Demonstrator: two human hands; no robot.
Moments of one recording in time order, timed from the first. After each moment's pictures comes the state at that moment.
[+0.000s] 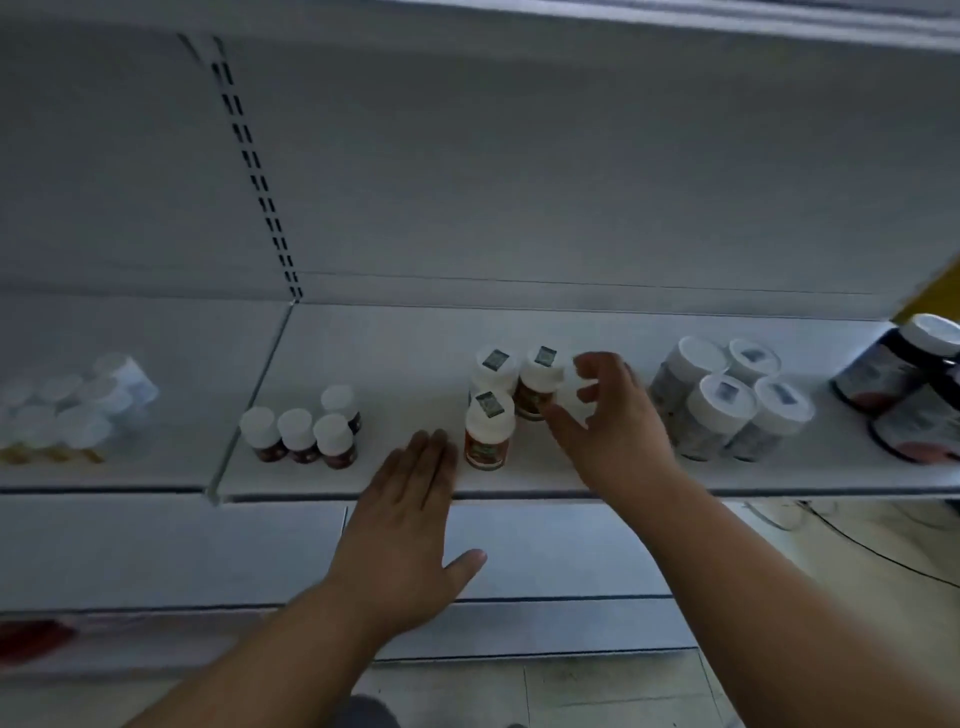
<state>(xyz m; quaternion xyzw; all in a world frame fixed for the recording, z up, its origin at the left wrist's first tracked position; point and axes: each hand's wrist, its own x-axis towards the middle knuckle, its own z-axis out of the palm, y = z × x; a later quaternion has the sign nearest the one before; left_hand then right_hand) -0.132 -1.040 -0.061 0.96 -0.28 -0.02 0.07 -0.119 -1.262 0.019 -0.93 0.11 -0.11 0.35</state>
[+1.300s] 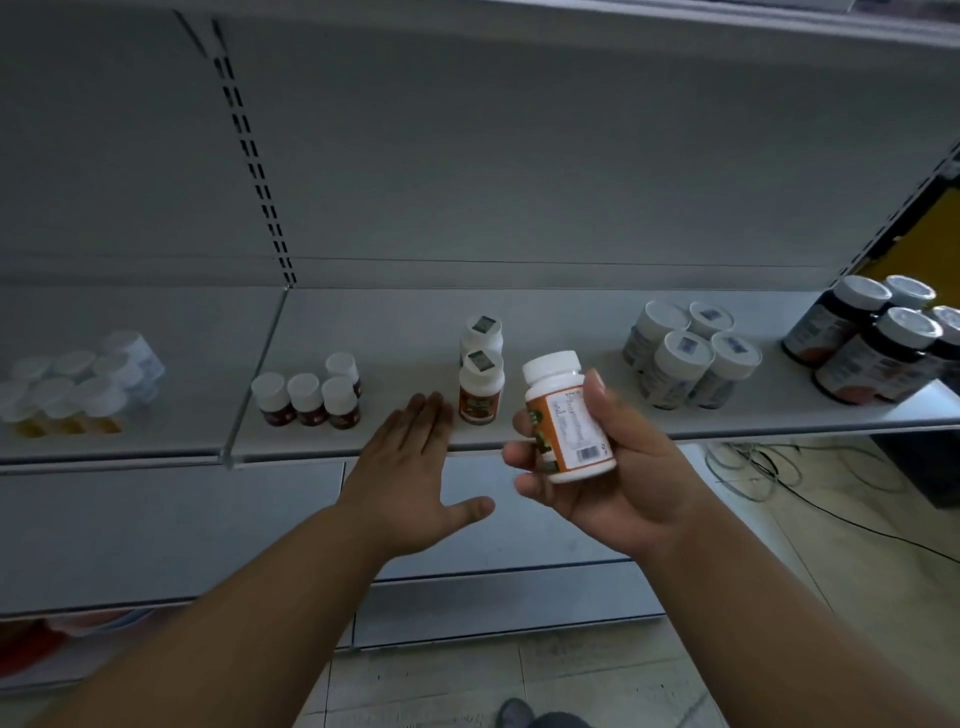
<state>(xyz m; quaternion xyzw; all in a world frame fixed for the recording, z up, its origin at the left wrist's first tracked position) -0.125 -1.038 -0.051 0.96 -0.28 -0.06 0.05 -0.208 -1.228 0.045 -0.37 0.07 0.16 0.91</state>
